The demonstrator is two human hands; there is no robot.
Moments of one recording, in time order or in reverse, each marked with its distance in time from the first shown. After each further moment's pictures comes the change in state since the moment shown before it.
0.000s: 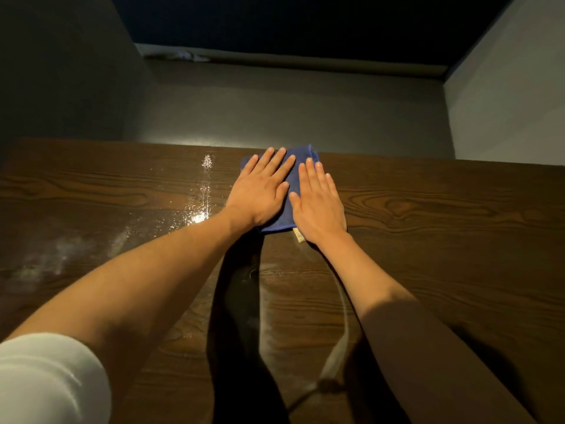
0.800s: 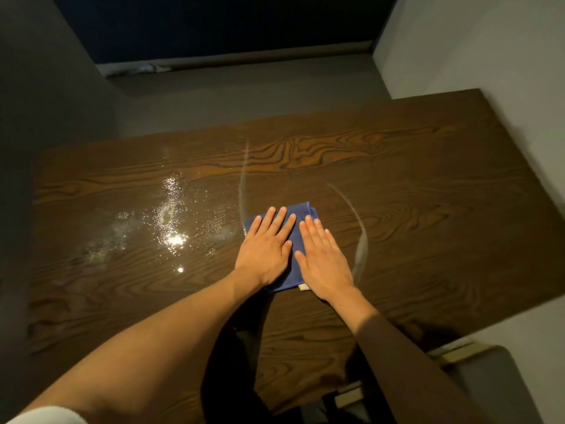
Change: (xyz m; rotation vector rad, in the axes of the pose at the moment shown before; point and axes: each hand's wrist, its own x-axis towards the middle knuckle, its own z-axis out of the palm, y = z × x) left_hand -0.230 0.008 0.028 -0.076 -0.204 0.220; right_hand -0.230 -0.124 0.051 0.122 -0.095 0.206
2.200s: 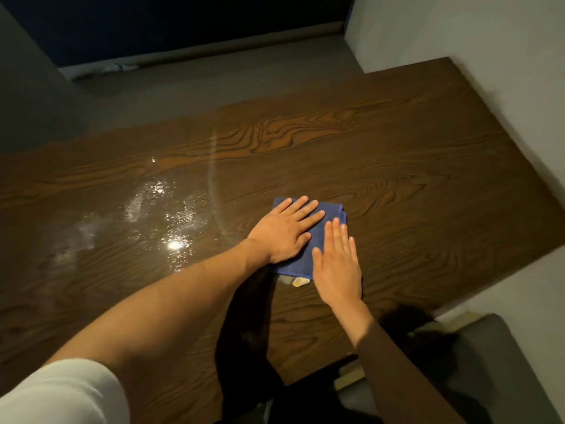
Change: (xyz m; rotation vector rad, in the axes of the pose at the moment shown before) left_hand 0.040 0.058 -0.003 0.154 -0.120 0.428; right_hand -0.064 0.034 0.017 0.092 0.114 0.391
